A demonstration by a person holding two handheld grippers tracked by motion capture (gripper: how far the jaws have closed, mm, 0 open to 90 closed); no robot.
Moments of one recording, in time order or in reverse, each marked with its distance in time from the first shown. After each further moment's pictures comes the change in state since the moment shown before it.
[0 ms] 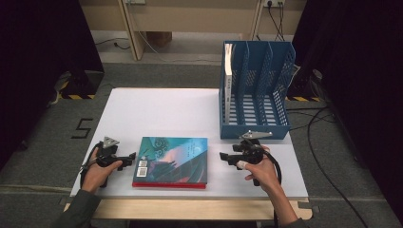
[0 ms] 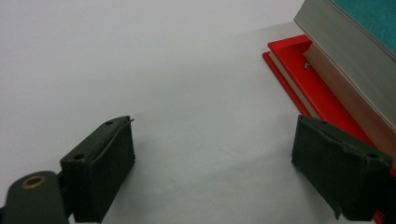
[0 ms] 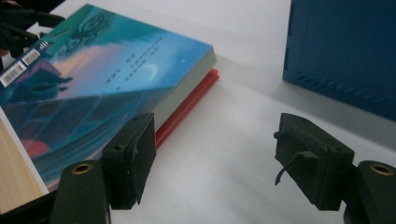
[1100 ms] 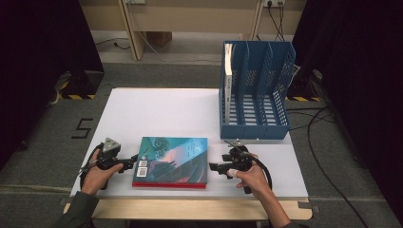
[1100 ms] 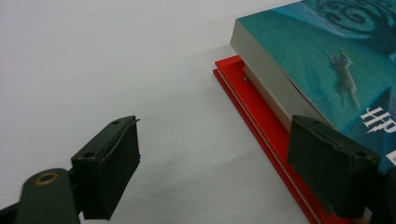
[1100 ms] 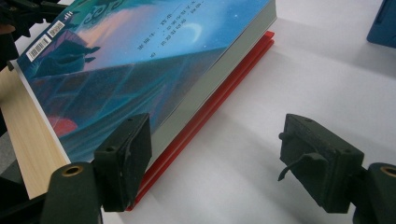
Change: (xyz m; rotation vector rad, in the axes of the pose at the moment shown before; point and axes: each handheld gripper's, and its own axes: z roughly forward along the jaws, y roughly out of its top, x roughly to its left) left arm -0.018 0.005 -0.021 -0.047 -0.055 0.050; right arm 0.019 -0.016 0.028 0.073 0.102 0.027
